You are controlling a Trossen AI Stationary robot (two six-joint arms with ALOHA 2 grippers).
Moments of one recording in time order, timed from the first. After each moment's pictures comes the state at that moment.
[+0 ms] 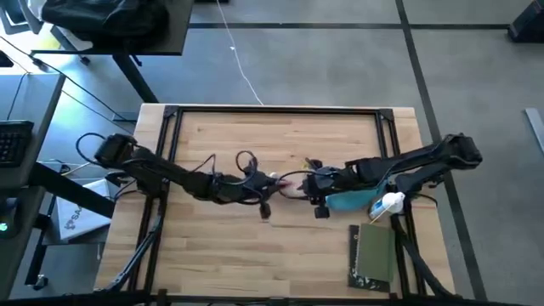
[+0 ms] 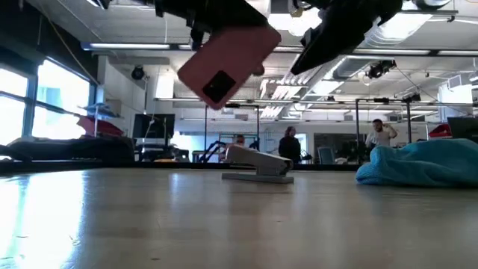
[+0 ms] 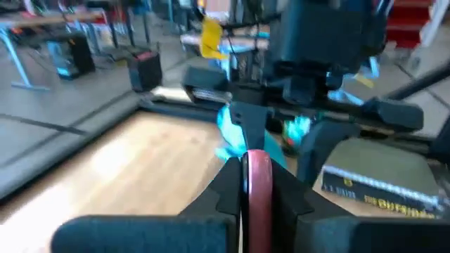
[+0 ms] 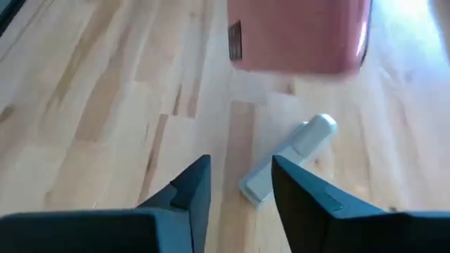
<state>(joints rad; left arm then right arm) -0.26 1.51 0.85 0.53 -0.56 -0.10 0.17 1.38 0.97 -0.35 0.11 -0.03</state>
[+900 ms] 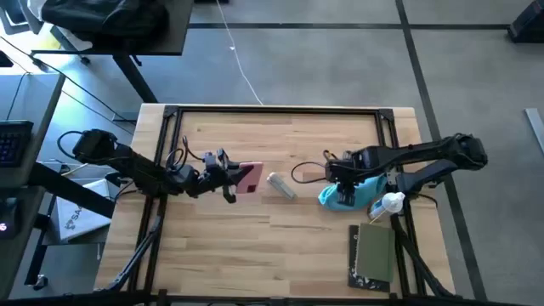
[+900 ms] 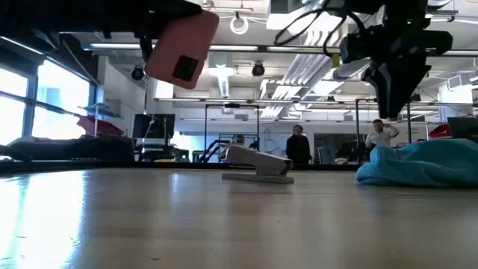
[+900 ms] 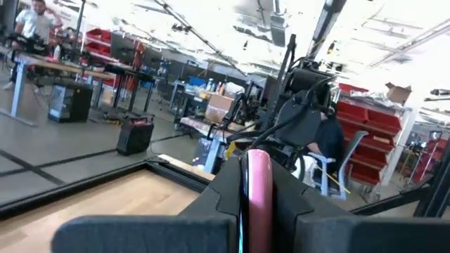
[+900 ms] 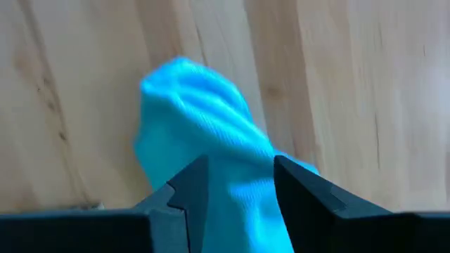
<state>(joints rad) -0.22 1.33 0.39 1.22 -0.56 -0.21 0.04 1.33 0.97 -1.10 0.08 0.25</state>
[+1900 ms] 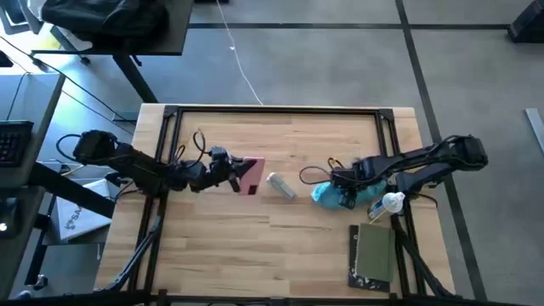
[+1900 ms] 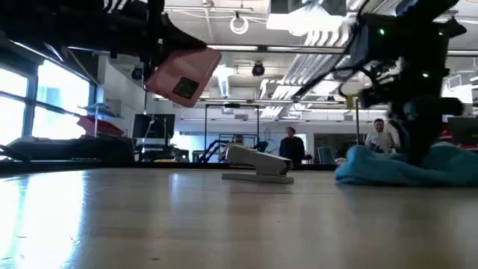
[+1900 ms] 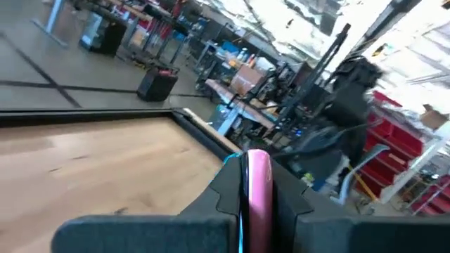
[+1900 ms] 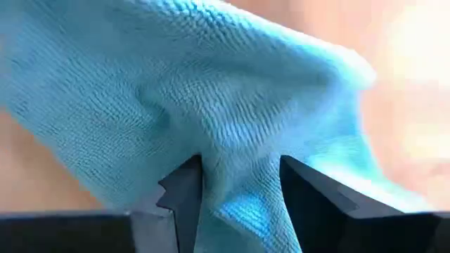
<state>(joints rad) -0.11 1.33 0.39 1.01 -0.56 -0.55 0.03 1.33 0.73 -0.82 0.31 0.35</state>
